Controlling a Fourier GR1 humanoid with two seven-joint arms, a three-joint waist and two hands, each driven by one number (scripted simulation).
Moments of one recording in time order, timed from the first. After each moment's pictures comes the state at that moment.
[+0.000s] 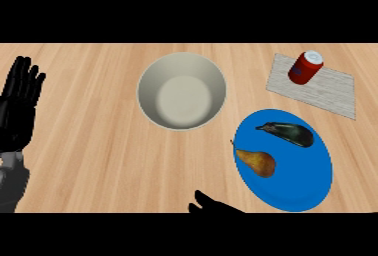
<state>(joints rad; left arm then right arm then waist) -0.23 0.44 0.07 -1.48 0.29 0.16 -0.05 -0.88 -0.50 1.07 -2.06 0.28 1.08 0.49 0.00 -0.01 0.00</state>
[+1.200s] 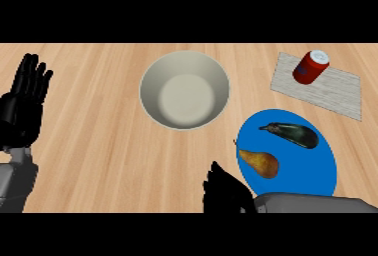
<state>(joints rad) -0.26 0.39 0.09 -1.46 0.24 0.13 -0.05 -0.89 -0.48 1.14 -1.85 0.44 1.21 0.49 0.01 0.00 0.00</state>
